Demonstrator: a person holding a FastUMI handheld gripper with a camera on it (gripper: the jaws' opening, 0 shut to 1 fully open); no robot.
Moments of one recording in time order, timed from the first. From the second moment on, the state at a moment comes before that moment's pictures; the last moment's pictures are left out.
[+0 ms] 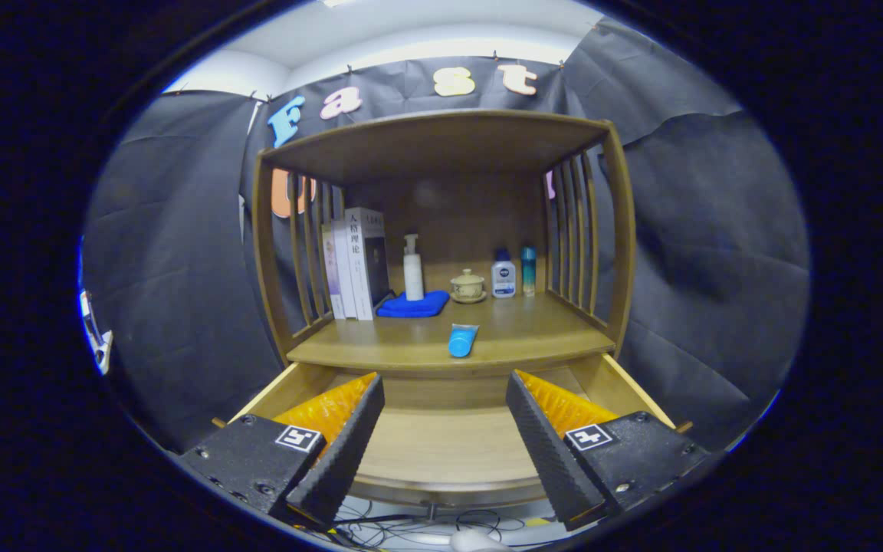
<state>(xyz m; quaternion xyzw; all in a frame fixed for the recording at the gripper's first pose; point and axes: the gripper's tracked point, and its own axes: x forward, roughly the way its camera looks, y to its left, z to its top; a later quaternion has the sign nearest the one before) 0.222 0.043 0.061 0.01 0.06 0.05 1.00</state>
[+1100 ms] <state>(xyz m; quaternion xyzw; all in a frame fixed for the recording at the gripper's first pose) 0.179 0.024 -0.121 -0.03 0.12 0.03 0.99</state>
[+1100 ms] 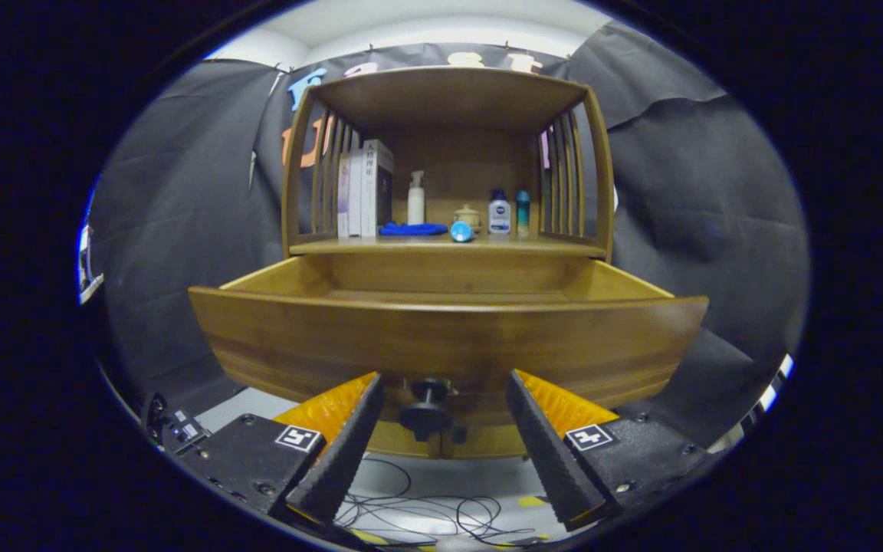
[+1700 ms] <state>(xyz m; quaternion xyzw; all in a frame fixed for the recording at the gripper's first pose) 0.204 0.030 -0.137 -0.02 0.12 0.01 0.99</state>
